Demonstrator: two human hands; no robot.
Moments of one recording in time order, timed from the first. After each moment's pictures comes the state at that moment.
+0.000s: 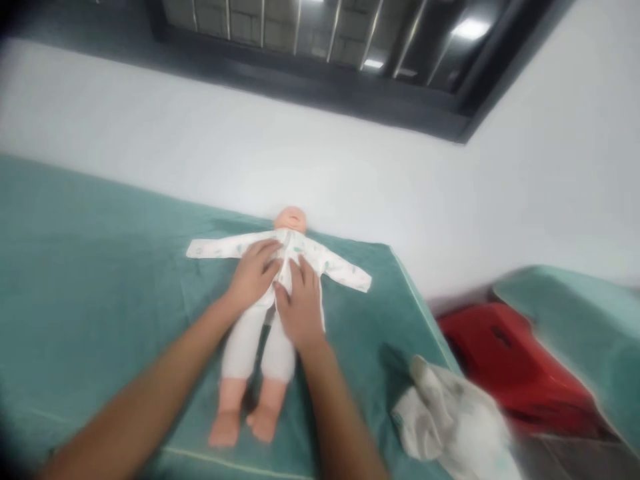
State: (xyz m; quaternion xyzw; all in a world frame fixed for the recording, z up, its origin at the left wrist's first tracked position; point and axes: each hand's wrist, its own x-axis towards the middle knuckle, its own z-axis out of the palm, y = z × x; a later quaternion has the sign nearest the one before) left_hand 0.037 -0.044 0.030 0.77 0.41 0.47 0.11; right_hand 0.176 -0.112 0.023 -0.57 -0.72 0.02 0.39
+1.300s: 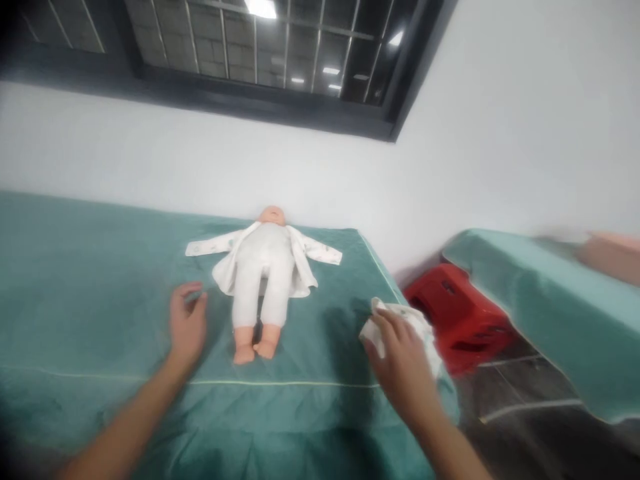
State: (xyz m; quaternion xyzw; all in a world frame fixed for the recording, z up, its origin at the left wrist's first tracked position) left_hand -0.052 -0.172 -0.025 0.53 0.52 0.64 0.20; right_hand 0.308 -0.338 0.047 -0.67 -0.69 -0.16 0.23
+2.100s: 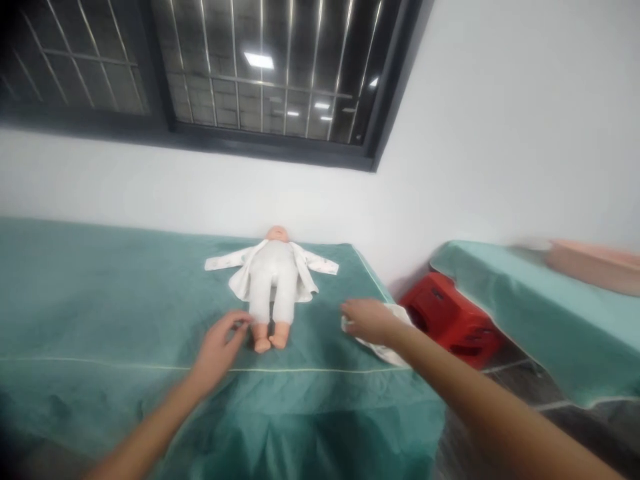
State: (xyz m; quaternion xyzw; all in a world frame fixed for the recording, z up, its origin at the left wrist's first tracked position) left_hand -0.057 -0.251 0.035 0.73 0.40 0.47 0.31; right_hand 0.279 -0.293 0.124 -0.60 -0.80 -0.05 -0.07
